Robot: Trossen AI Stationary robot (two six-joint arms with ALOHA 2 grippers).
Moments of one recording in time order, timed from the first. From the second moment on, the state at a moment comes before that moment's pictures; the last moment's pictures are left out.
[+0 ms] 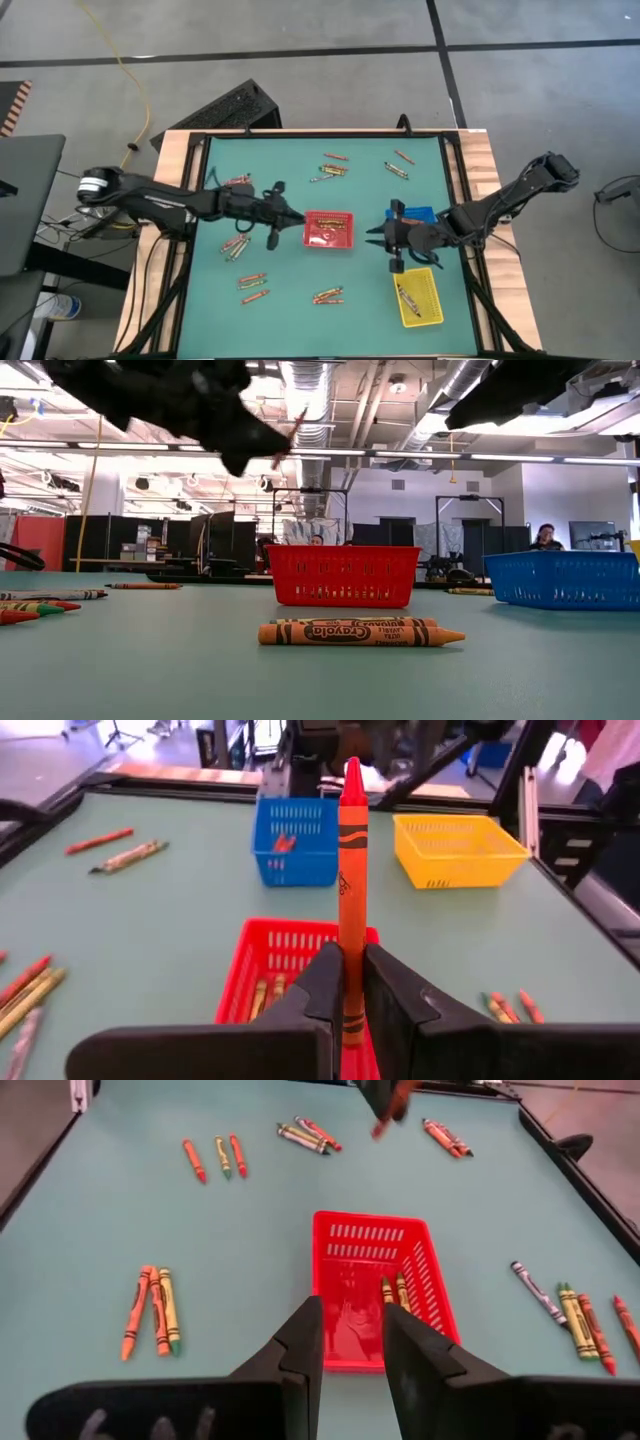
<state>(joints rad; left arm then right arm) 0.02 1.33 0.58 0.55 0.07 -0.08 0.44 1.13 0.75 -0.21 0.50 0.20</state>
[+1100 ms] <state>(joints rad) 0.13 2.48 1.99 0.24 0.37 0.07 0.83 0.81 0.75 -0.79 0.91 0.41</state>
